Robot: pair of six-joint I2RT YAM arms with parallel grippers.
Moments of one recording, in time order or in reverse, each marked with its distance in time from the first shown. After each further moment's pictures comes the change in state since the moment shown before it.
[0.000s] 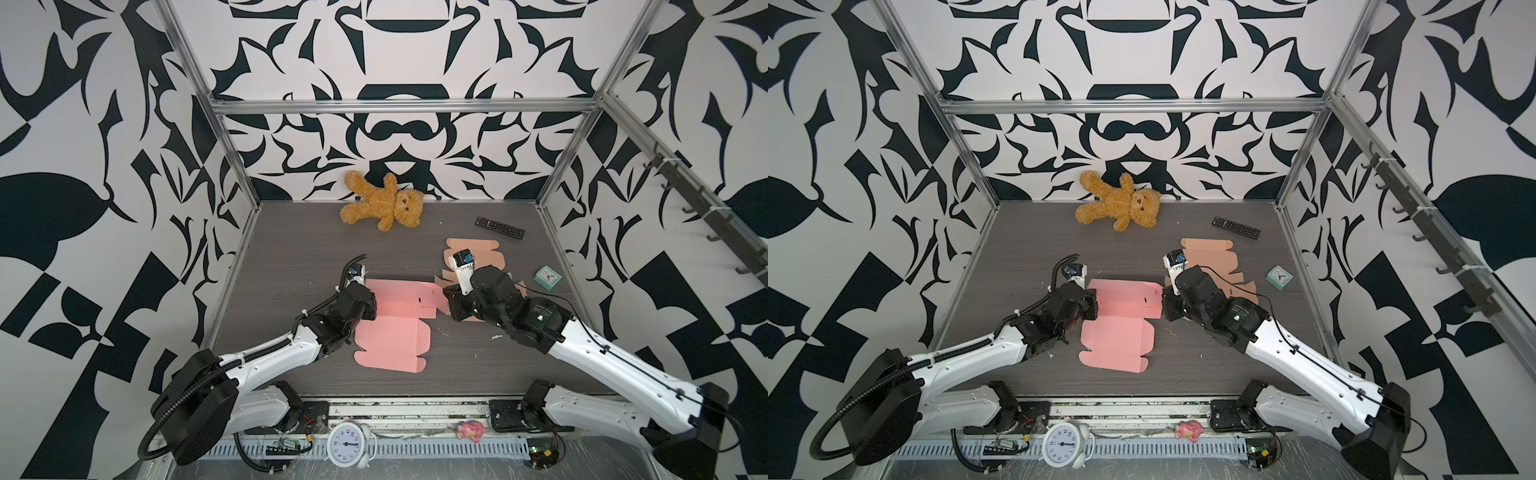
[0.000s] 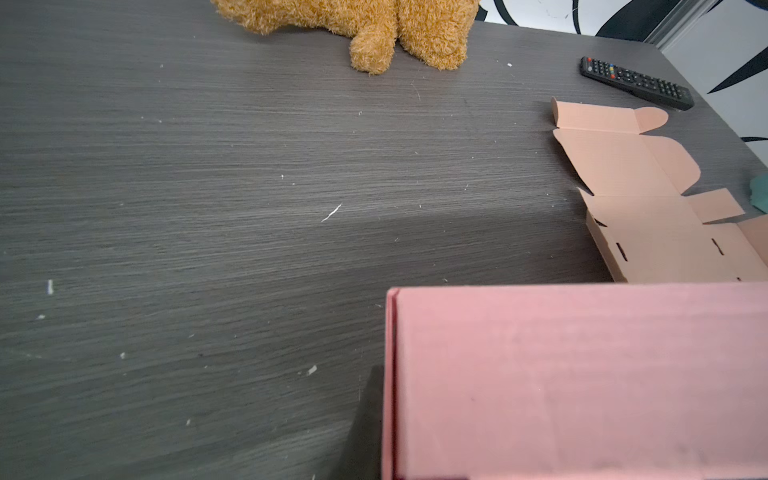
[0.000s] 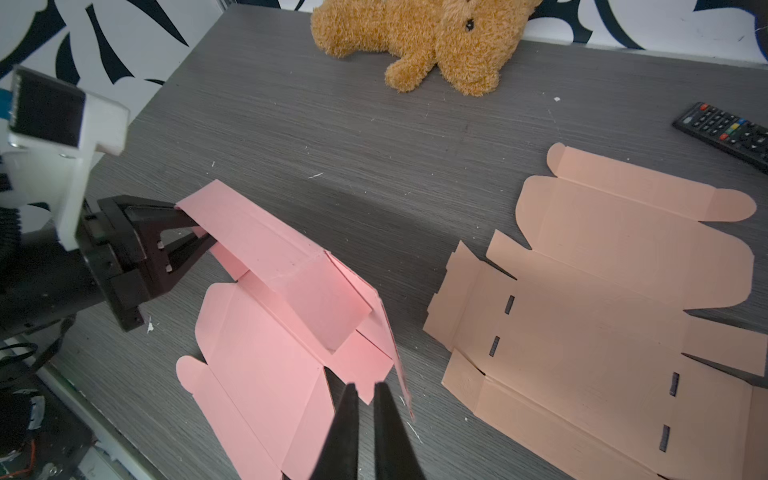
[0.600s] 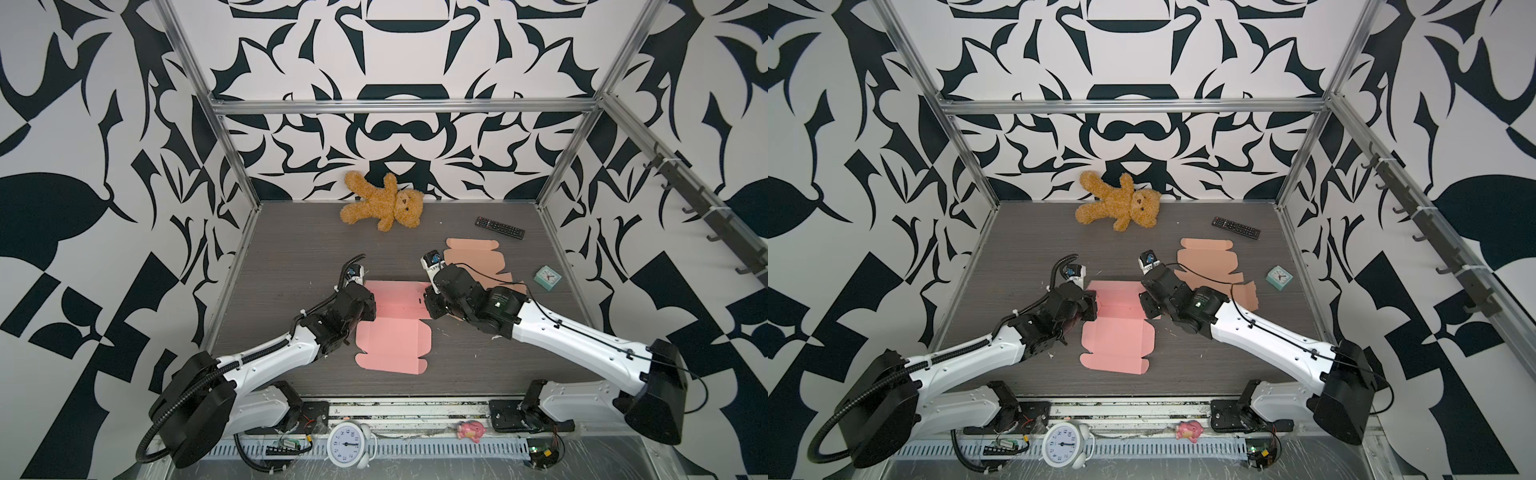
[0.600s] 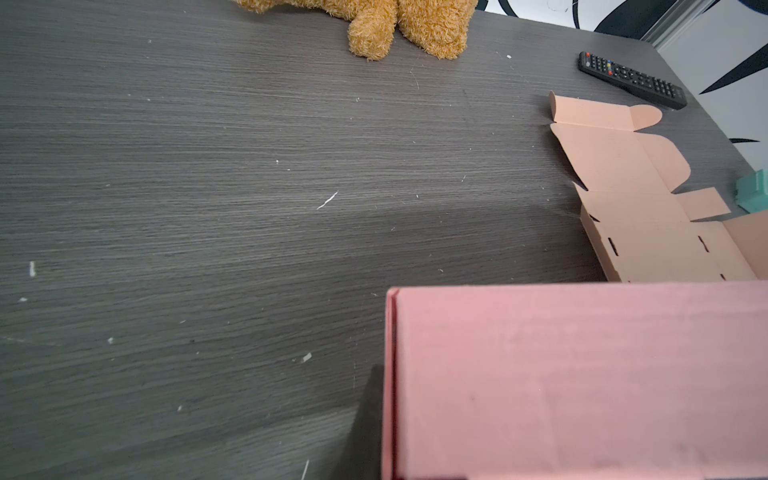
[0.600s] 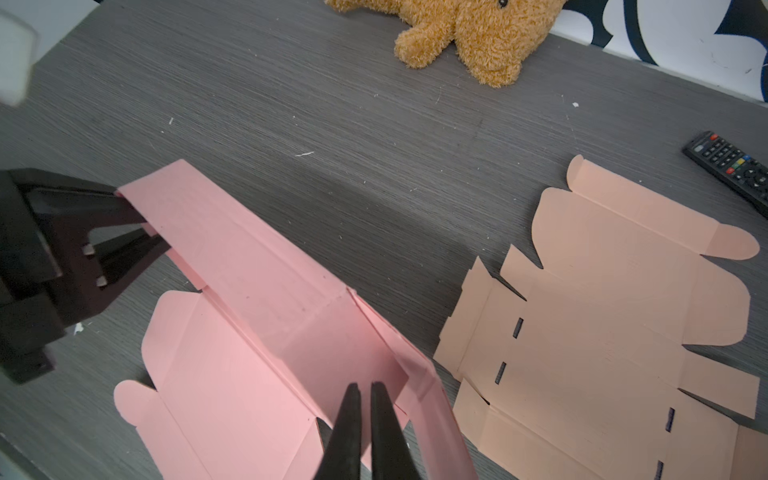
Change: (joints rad) left arm 0.020 -0.011 0.000 -0.013 0.036 -0.021; right arm 0.090 0.253 0.101 0.034 0.128 -0.037
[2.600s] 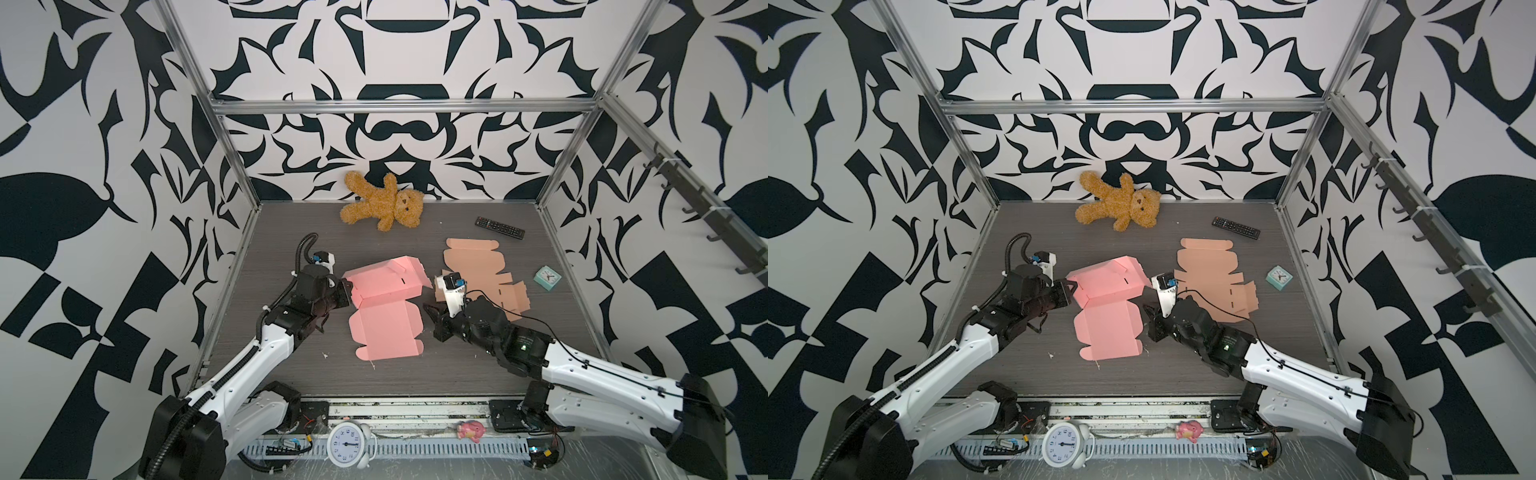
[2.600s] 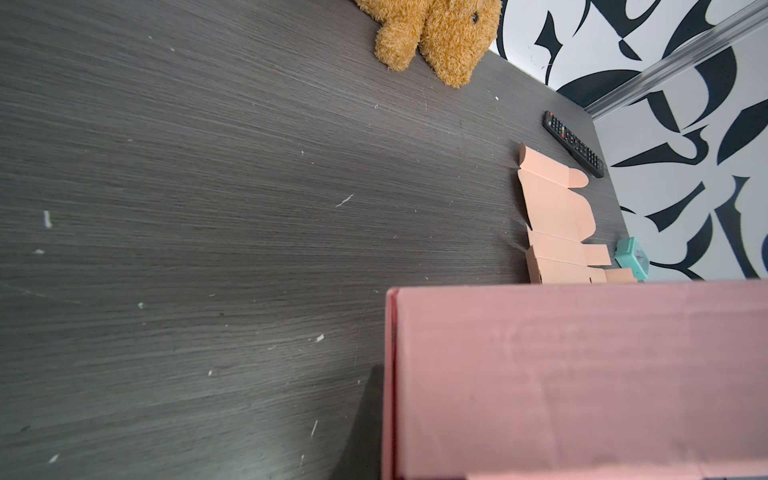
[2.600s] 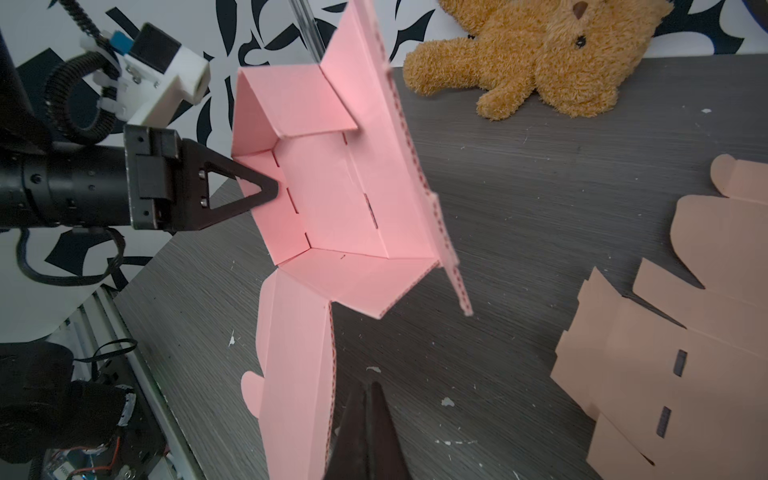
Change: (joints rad) left arm 0.340 -0.160 0.064 -0.217 0.443 -0.081; right arm 0.066 -0.344 -0.462 0.520 -0.132 0.139
